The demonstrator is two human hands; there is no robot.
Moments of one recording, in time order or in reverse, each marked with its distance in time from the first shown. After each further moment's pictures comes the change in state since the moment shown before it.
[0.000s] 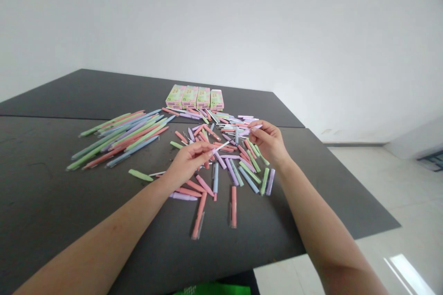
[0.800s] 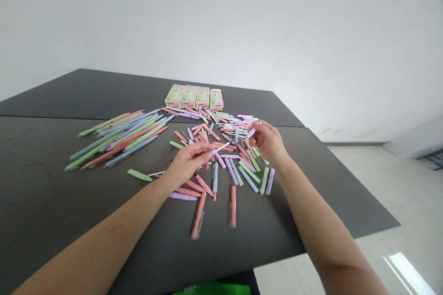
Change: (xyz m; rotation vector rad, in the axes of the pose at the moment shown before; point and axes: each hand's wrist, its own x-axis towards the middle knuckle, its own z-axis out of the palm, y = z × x) left_hand 0.000 -0.002 -0.001 0.002 0.001 -0.029; right_hand 0.004 0.002 0.000 0.102 0.029 0.114
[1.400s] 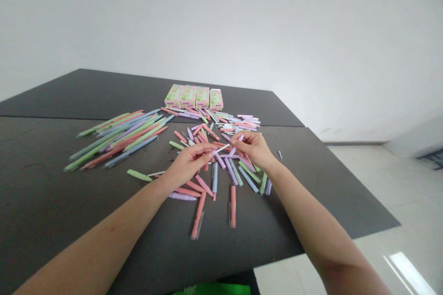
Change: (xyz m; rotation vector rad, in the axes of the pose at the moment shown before) left_hand 0.001 0.001 0.001 0.069 -0.073 0.015; right_hand -0.011 0.018 0.016 -0.258 -0.244 0.037
